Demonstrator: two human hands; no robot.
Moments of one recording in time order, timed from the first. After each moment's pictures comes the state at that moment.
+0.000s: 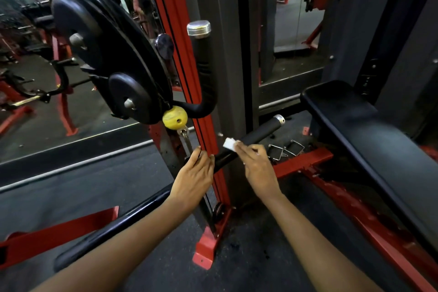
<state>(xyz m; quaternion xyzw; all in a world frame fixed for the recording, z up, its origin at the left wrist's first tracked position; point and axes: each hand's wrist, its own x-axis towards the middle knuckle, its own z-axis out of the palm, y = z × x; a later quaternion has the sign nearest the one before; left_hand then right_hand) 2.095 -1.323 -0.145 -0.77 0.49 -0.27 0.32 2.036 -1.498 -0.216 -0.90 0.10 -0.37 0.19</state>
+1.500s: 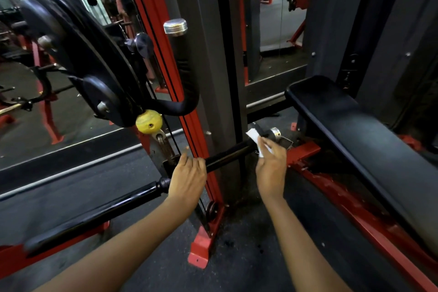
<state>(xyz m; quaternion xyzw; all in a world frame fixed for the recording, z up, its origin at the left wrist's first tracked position) 2.075 -1.341 -0.148 -0.82 0.47 -0.18 0.28 1.990 -1.503 -0.213 -0.79 0.32 -0.45 0.27</state>
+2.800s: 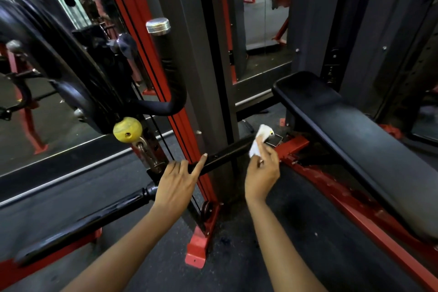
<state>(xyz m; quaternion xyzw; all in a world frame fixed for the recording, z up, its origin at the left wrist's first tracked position) 2.082 -1.321 -0.161 -0.80 0.51 -0.30 0.12 1.989 -1.465 -0.201 -0.56 0.40 -0.59 0.43</state>
